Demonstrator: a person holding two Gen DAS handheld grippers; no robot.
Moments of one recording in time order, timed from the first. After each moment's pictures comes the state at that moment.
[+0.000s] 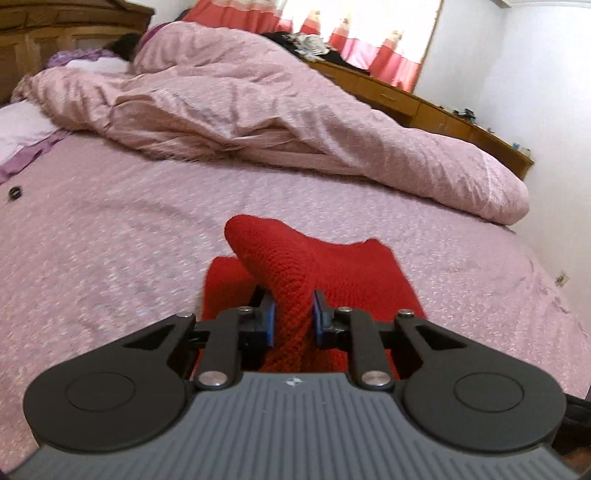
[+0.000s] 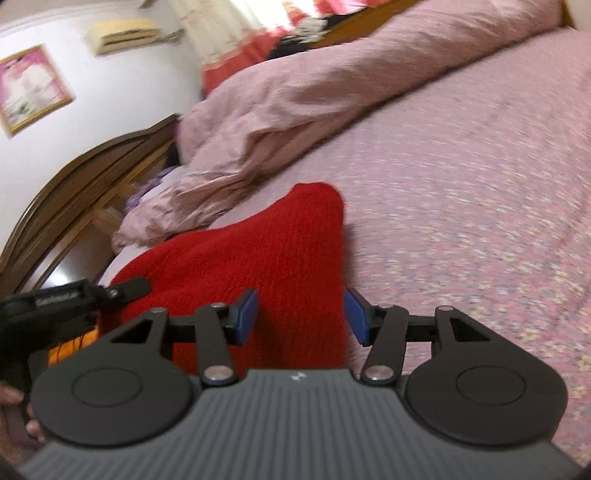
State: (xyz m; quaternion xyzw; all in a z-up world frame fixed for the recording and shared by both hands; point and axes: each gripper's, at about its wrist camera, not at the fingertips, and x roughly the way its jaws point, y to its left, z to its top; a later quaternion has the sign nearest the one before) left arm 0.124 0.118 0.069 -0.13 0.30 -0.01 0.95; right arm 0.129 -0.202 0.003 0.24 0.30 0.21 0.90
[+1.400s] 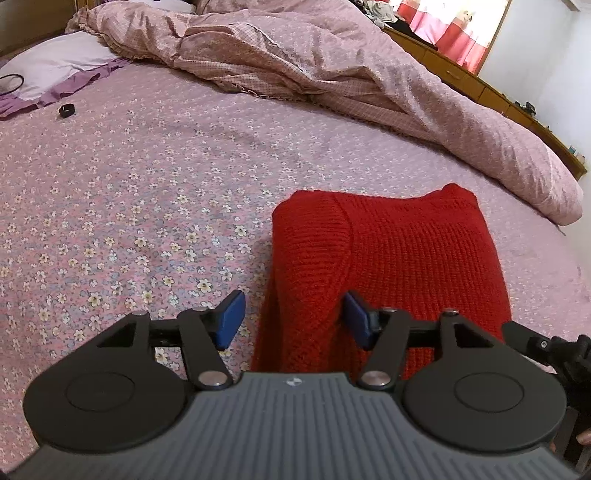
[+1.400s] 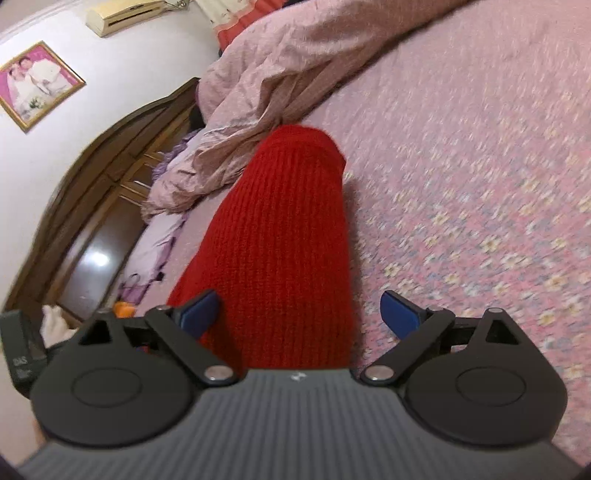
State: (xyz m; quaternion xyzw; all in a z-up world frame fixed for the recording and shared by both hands) left arm 0.127 0.168 0.013 -0.17 0.37 0.07 0.91; right arm 0.169 -0.194 -0.037 0.29 0.37 0.28 0.83
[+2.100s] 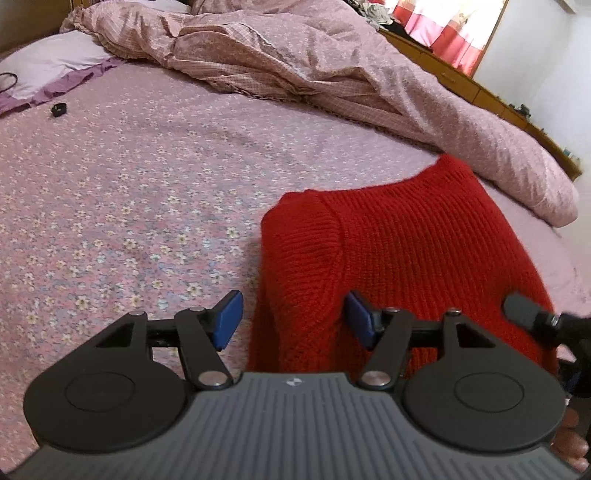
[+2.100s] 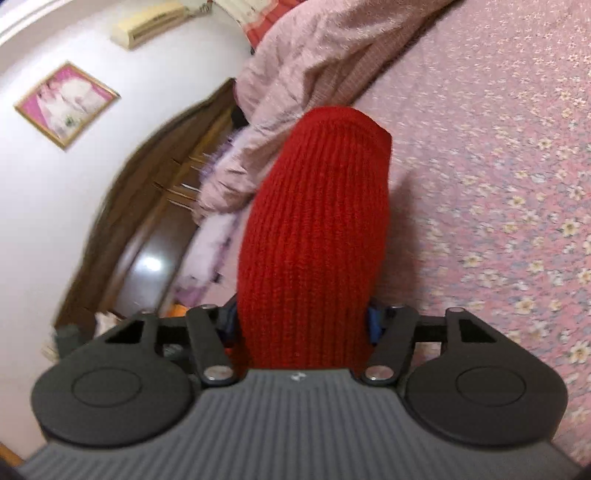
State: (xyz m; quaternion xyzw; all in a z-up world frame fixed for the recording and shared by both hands) left arm 0.130 0.167 0.009 -0.18 0.36 0.05 0.91; right arm 0.176 -0.177 -0.021 0.35 0.36 0.34 0.79
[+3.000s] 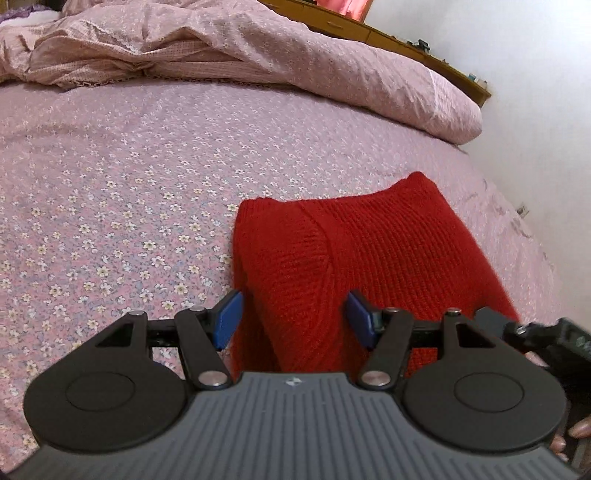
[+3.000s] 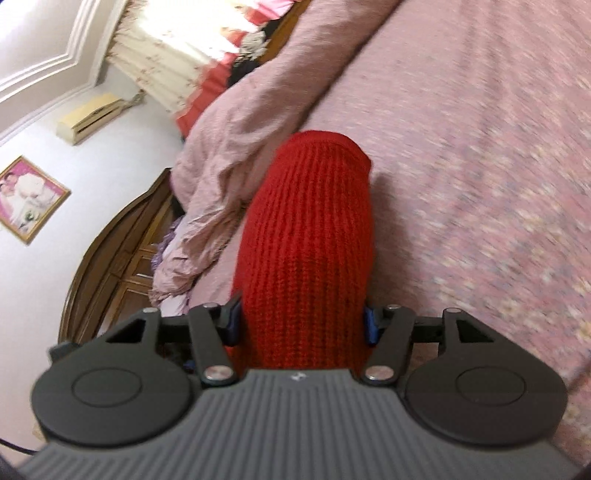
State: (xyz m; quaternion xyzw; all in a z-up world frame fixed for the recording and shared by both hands) left arm 0.128 0.004 0.014 -0.11 0.39 -0.11 0.91; right arm 0.093 -0.322 -0.037 0.42 0.32 0.18 0.83
